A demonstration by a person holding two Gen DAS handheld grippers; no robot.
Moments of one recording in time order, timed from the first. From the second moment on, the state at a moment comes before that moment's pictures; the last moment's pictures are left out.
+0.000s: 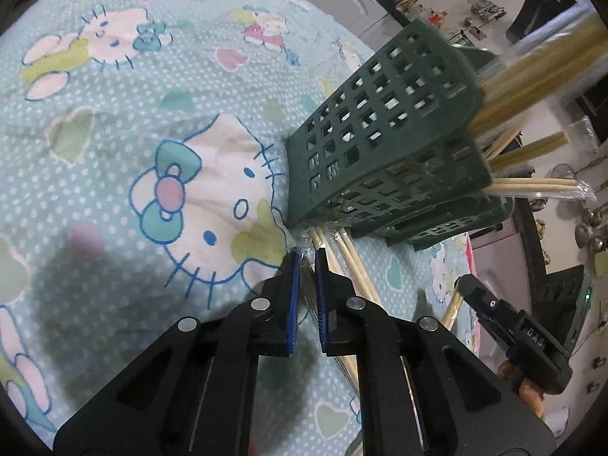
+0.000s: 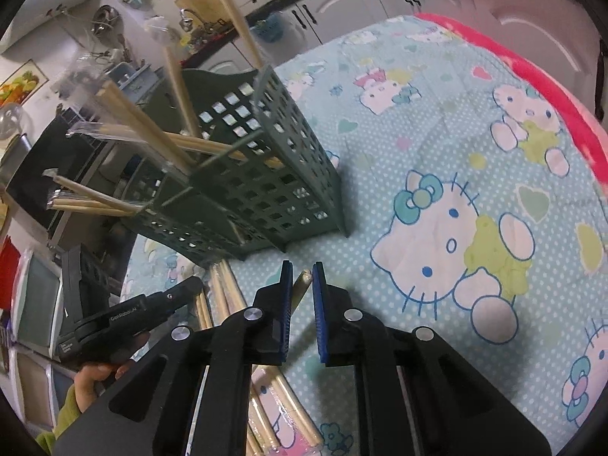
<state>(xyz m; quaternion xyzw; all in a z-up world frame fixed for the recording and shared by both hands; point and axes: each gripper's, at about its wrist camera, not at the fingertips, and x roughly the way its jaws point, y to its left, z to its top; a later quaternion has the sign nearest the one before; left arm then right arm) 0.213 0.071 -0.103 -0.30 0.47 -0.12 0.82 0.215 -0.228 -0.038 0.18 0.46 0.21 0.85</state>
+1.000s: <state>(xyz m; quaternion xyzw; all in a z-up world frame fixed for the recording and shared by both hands) 0.142 0.066 0.016 -0.25 0.32 -0.16 0.90 0.168 -0.209 0.046 0.14 0.35 0.29 0.88</state>
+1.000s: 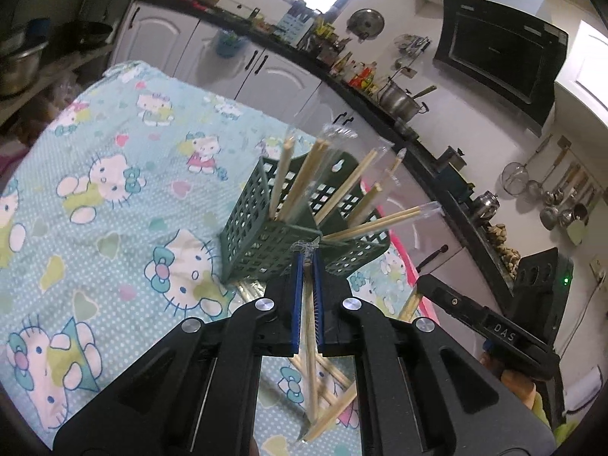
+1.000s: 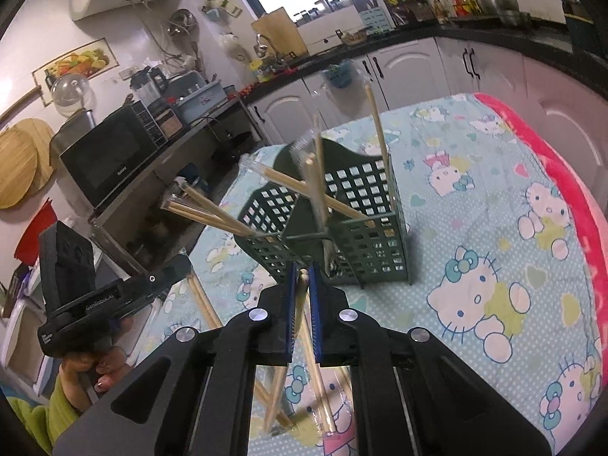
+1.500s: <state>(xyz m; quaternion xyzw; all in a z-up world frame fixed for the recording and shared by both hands) 0.131 0.054 0.047 -0.23 0.29 -0.17 0.91 0.154 -0.216 0.074 0.12 0.31 0.29 0.90</state>
